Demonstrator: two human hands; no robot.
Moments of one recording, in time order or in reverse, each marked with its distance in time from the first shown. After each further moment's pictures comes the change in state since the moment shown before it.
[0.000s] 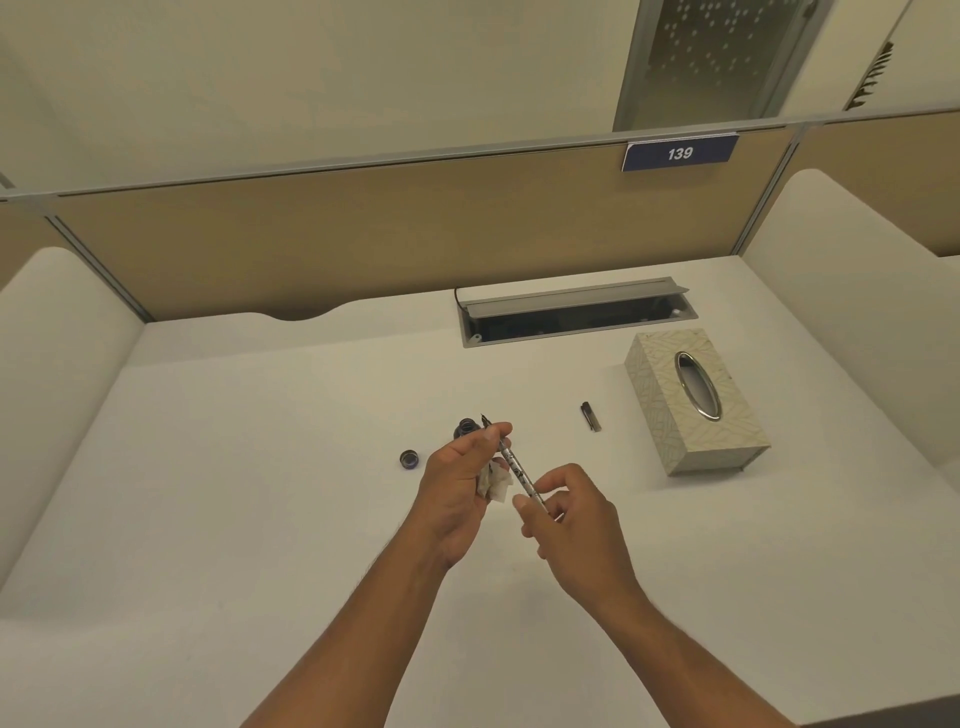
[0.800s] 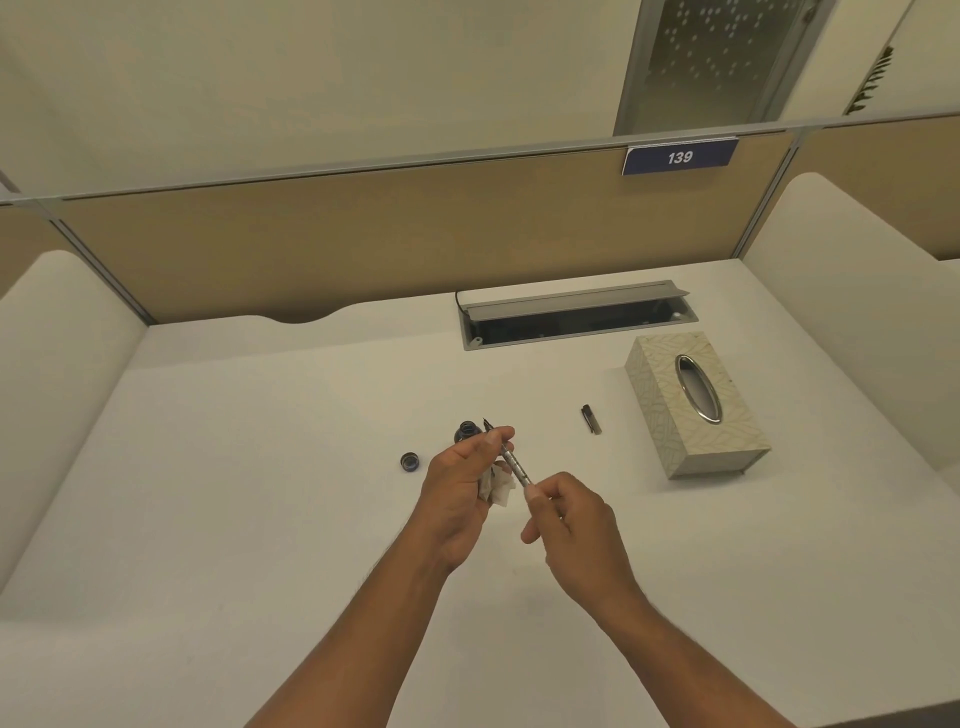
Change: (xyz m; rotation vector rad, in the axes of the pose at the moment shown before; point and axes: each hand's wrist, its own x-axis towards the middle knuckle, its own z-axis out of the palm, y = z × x) left_hand -0.006 0.003 0.005 -0.004 0.006 -0.010; right_hand 0.002 0.000 0.000 -0.036 -0.018 -0.018
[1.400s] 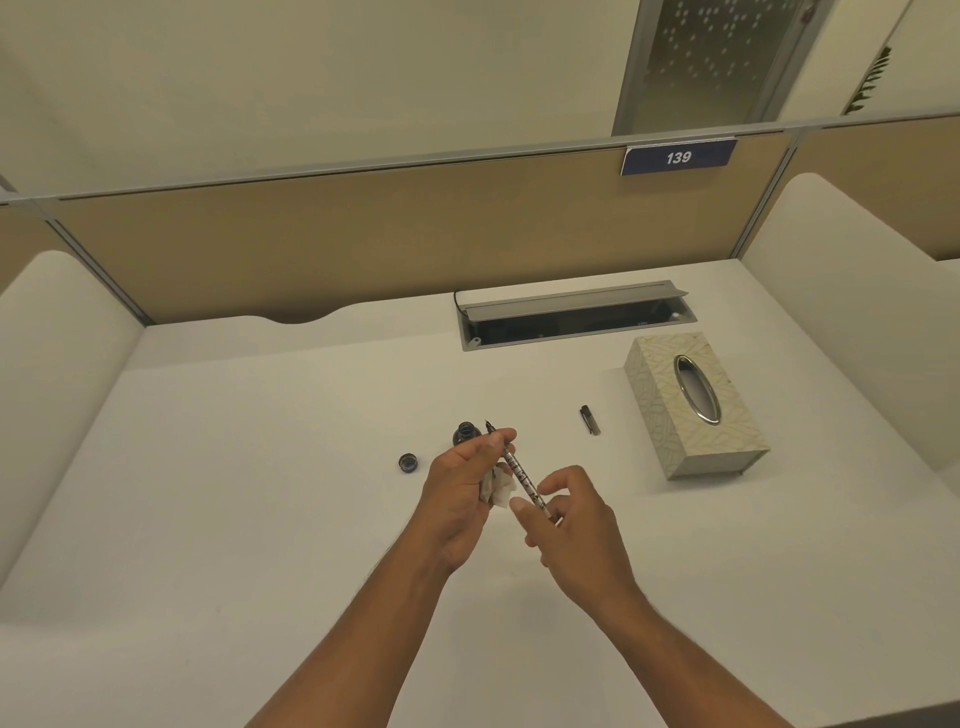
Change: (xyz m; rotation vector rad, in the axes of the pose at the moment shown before) left_hand 0.002 -0.002 0.001 0.028 0.000 -0.015; right_hand 0.001 0.002 -0.002 0.010 0.000 0.009
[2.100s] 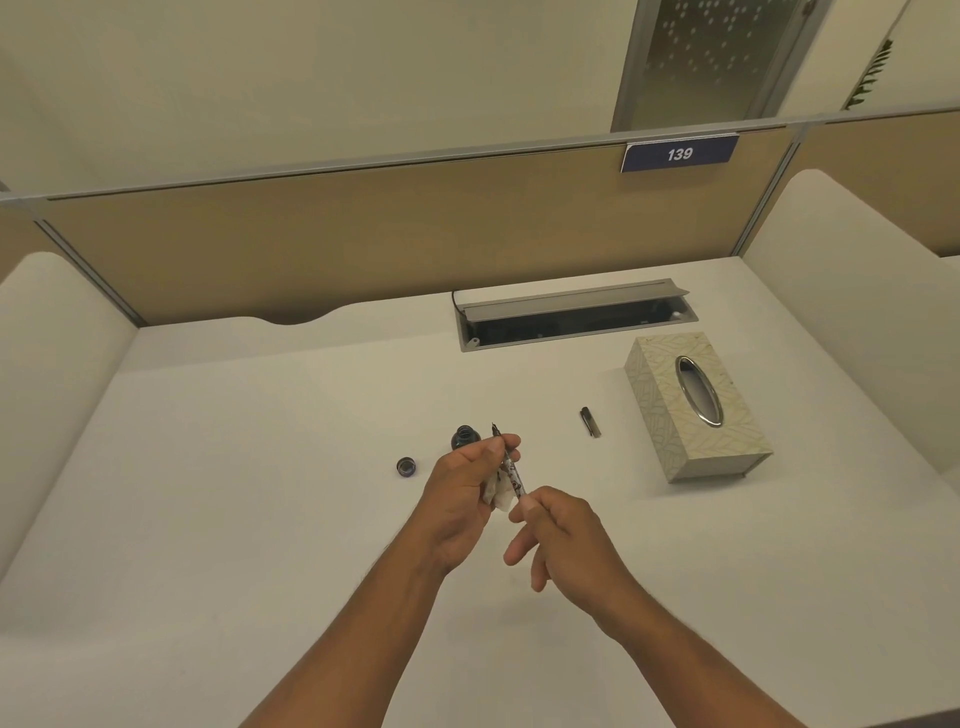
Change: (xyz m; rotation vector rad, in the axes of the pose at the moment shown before) left_hand 0.009 0.003 -0.003 -0.010 -0.052 -0.047; right_hand 0.008 -0.004 -0.002 0.061 -0.247 0.108
